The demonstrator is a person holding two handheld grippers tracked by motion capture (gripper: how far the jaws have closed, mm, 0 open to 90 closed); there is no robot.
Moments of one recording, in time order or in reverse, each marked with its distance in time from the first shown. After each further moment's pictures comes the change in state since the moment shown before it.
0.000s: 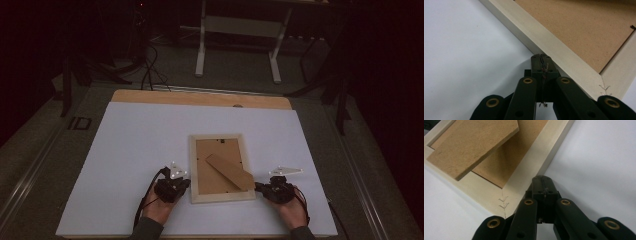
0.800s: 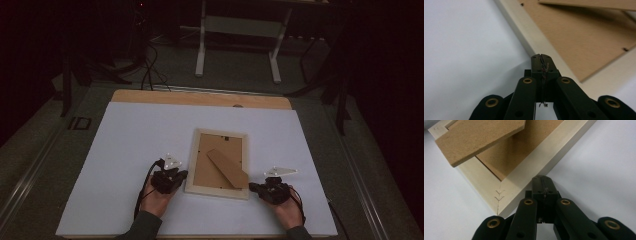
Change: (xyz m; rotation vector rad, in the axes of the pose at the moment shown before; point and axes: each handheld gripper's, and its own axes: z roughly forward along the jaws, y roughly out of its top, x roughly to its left) left arm 0.016 0.011 -0.007 -0.062 -0.014 -0.031; right arm 0.010 0.002 0.007 -0.007 0.020 -0.034
